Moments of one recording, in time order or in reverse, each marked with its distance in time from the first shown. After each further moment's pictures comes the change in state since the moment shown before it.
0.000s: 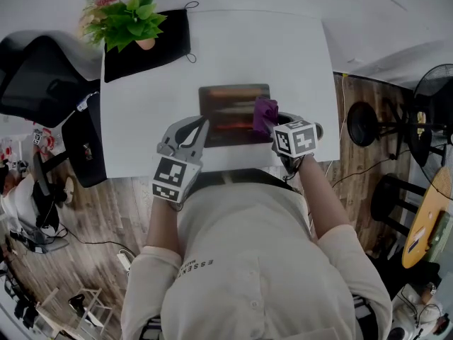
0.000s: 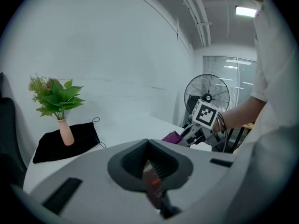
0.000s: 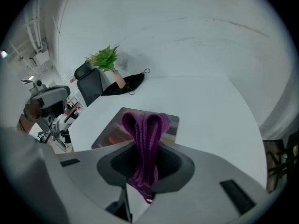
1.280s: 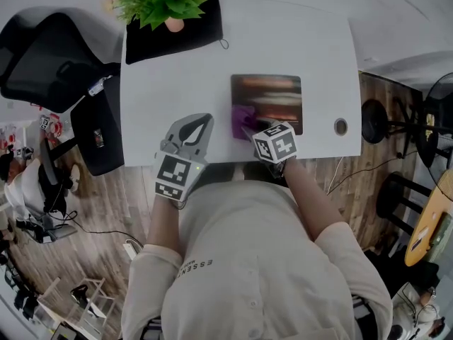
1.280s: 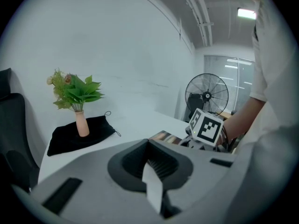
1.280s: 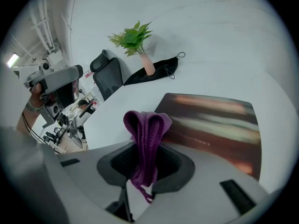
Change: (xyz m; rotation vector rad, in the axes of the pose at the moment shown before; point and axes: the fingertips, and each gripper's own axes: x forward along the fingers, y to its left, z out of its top) left arm -0.061 0.051 -0.041 -0.010 0.034 0.001; right arm 0.082 0.156 -0.017 -0.055 0.055 0.183
